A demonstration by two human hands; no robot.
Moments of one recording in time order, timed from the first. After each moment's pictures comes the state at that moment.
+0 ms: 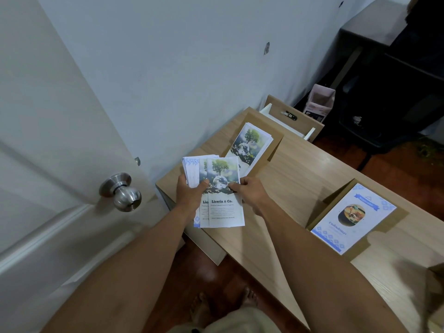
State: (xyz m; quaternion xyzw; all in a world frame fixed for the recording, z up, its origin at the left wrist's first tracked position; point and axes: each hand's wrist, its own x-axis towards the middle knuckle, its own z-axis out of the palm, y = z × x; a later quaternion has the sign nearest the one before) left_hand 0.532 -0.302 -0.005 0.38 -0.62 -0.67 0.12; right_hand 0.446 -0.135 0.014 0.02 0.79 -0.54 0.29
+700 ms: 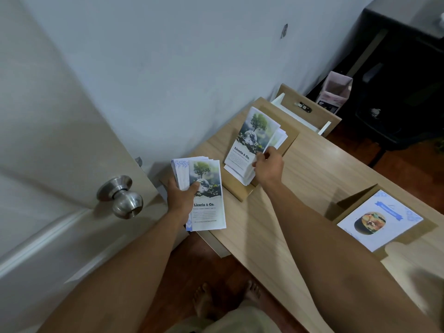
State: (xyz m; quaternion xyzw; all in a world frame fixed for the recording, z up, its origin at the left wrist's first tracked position) left_hand 0.540 -0.336 -0.040 0.45 -0.63 -0.63 0.13; right_hand 0.375 -0.159 0.005 0.04 0.85 -0.52 0.05
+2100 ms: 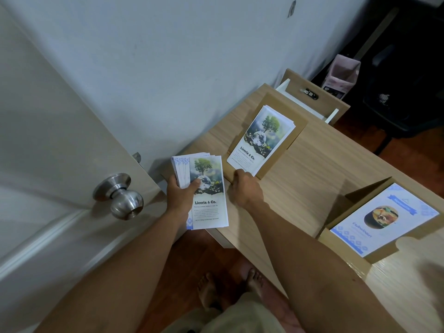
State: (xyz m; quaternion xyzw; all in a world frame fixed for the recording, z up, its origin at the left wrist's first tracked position) left_hand 0.545 -0.346 -0.057 0.45 -0.59 -0.66 0.10; right_hand 0.438 -0.186 -0.059 -0.15 0.95 -0.23 0.18
